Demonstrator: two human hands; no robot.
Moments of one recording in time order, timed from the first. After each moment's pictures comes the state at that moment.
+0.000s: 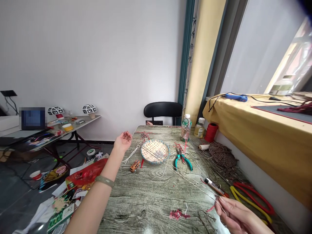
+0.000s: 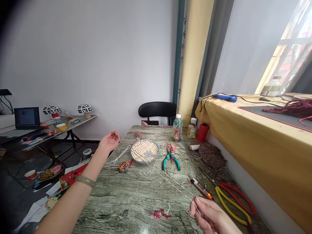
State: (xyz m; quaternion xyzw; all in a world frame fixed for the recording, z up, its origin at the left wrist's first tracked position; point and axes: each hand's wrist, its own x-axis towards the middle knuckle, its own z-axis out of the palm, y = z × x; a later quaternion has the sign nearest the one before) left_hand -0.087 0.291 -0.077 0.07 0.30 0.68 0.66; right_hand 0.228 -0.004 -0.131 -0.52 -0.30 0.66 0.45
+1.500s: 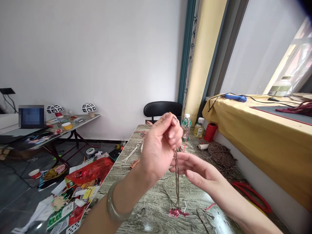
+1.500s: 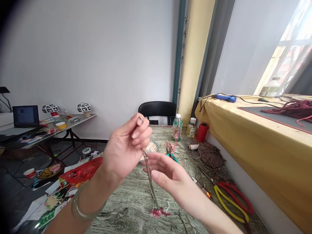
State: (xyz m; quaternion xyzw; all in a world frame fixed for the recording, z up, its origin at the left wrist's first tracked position) left_hand 0.025 0.104 0.049 0.41 0.00 0.48 0.78; right_hand 0.158 0.043 -0.016 -0.39 -0.61 0.50 0.47
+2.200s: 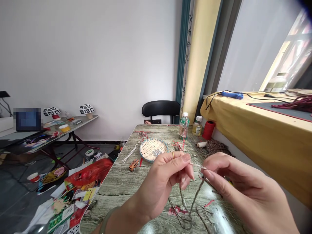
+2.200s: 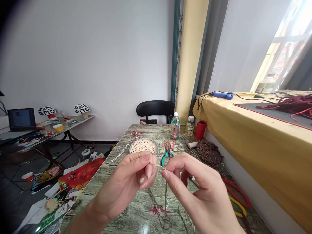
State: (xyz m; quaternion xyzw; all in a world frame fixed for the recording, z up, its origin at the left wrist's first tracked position) left_hand 0.018 0.070 0.009 0.52 0.13 0.35 0.77; right_hand 0.169 0.006 -0.001 -0.50 -0.67 0.14 0.52
